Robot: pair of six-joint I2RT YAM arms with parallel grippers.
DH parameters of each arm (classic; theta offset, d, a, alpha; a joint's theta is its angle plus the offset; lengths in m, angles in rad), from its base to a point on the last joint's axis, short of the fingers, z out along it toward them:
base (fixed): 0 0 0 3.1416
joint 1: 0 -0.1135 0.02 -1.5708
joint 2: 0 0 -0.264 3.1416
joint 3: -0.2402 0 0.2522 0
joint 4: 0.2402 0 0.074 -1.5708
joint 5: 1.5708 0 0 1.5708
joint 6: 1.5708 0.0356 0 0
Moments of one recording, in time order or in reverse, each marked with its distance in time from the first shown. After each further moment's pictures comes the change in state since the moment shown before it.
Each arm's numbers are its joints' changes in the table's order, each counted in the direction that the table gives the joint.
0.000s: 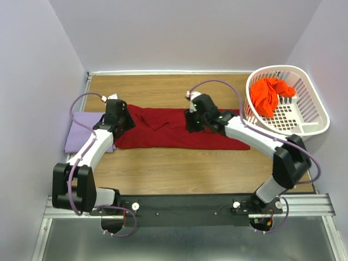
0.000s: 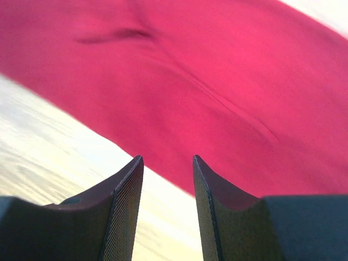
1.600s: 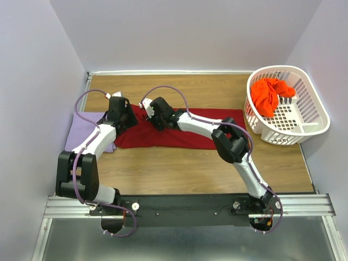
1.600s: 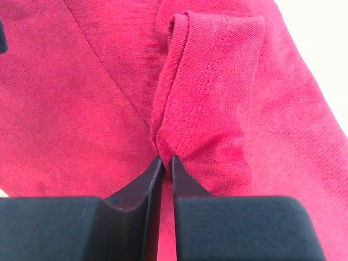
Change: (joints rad) left arm -0.002 -0.139 -0.042 -0.083 0.038 0.031; right arm -0.174 -0.745 -0.638 -0.118 -0.068 -0.372
